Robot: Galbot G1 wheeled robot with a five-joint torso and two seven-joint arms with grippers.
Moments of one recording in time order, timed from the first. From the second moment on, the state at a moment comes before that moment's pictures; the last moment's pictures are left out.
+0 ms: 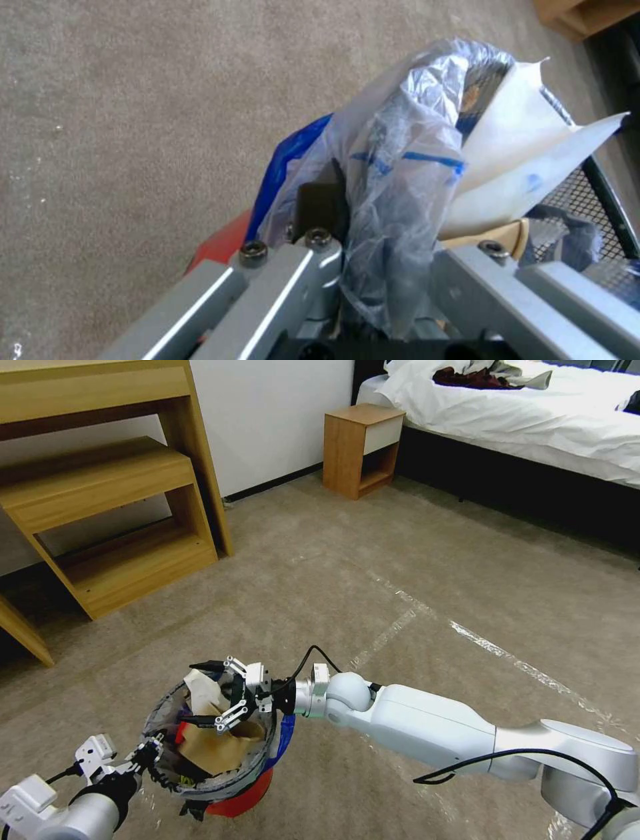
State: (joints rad) left arm 1.79 -1.52 -0.95 -2.50 -1.23 0.70 -0.52; right arm -0.28 1.17 -0.86 1.47 0.92 0.45 -0.59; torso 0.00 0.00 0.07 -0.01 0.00
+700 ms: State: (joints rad) left arm 1.81 -1.52 -0.97 -2.50 -1.23 0.70 -0.53; right arm -0.23 1.16 -0.70 1.59 0.98 0.44 -0.48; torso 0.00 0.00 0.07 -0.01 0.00
